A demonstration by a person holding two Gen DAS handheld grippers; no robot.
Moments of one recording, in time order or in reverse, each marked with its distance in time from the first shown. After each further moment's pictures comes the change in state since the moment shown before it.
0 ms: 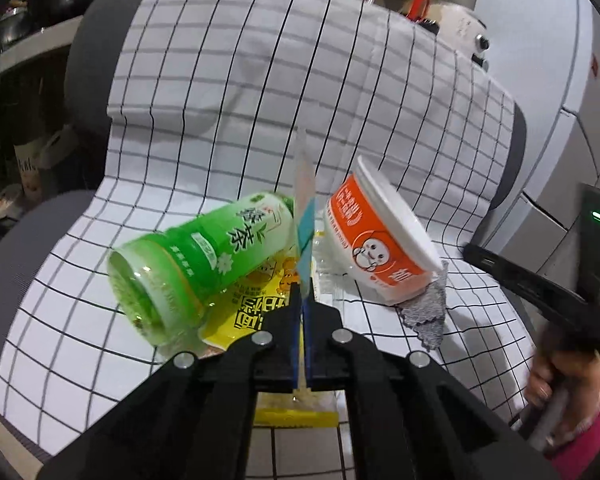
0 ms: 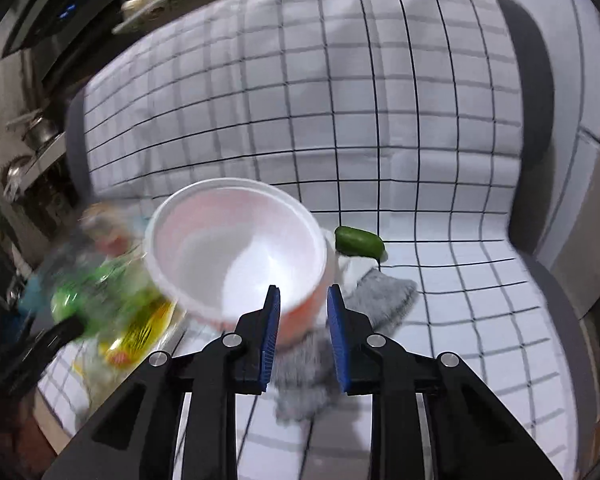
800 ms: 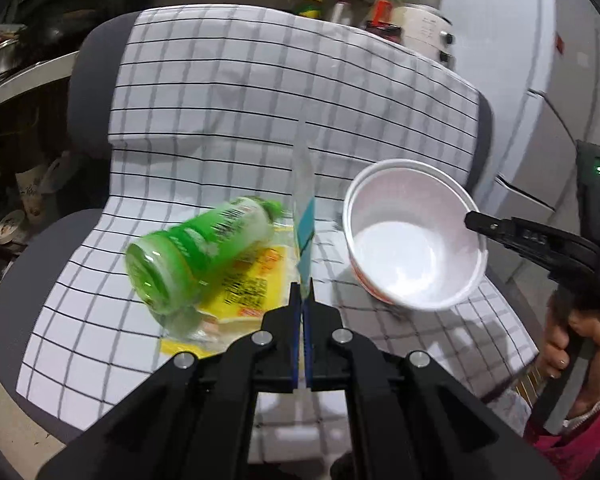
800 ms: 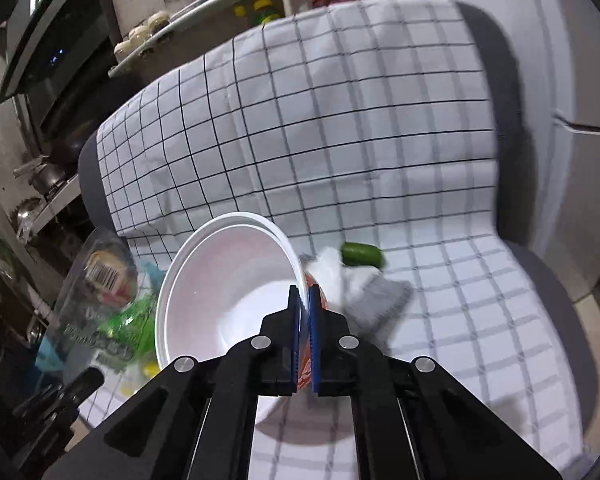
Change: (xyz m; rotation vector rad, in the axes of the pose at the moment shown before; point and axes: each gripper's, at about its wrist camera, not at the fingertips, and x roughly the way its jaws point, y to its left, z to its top) left arm -0.048 -0.037 -0.023 0.092 -0.024 -0.023; right arm -0.079 -0.001 -0.010 0.089 -0.089 0.019
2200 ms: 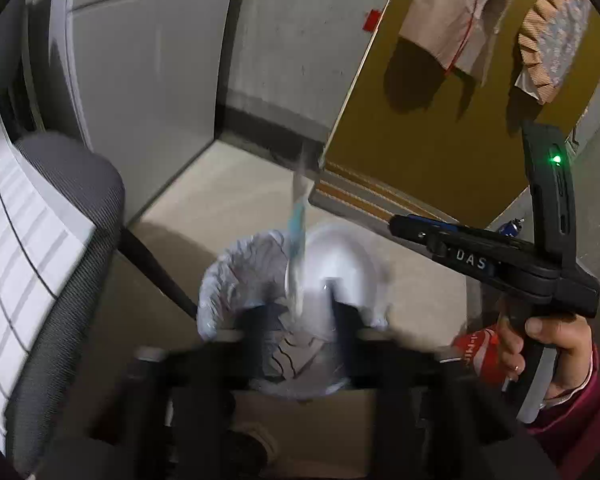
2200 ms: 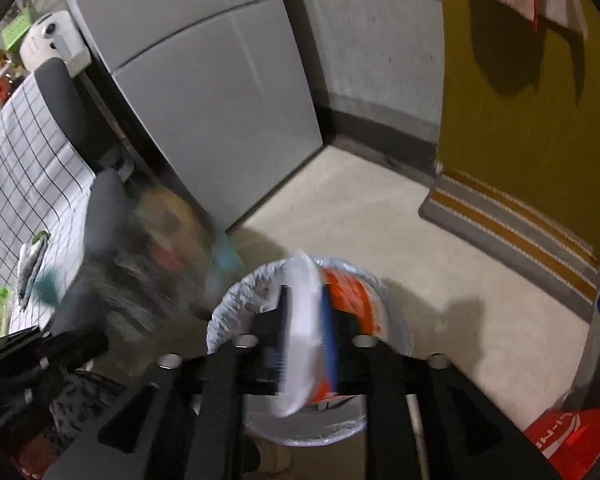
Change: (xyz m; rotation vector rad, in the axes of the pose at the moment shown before) left arm 0.059 -0.380 -0.165 0.686 0.510 -0.762; right arm -0.241 -0.297 -0.239 0.598 0.065 -0.612
